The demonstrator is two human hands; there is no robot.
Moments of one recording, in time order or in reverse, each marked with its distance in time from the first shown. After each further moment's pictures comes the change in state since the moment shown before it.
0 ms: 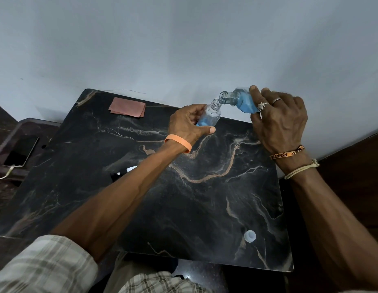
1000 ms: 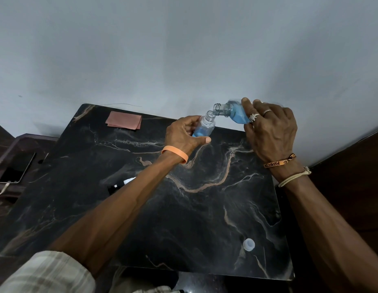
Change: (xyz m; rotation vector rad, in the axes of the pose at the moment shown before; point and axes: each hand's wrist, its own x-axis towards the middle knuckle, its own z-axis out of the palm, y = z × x) left_hand -0.004 0.006 0.004 0.010 -0.002 0.011; right_hand -0.002 0.002 -0.007 -0.014 0.000 0.012
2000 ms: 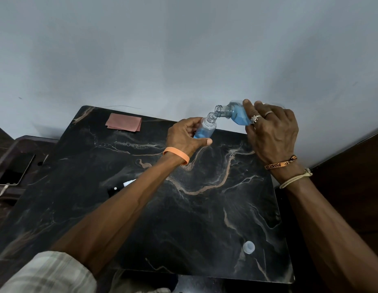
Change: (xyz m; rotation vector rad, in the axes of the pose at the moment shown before) left_hand 0.005 -0.002 0.003 -0.038 -0.018 0.002; right_hand 0.002 0.004 0.000 0.000 0.004 0.004
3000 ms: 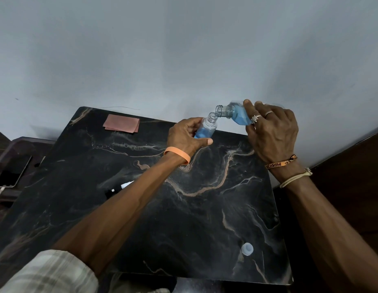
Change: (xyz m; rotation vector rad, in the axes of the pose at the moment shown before) left_hand 0.004 0.006 0.007 0.010 -0.017 0.014; right_hand 0.003 0.009 0.005 -0.006 0.008 0.000
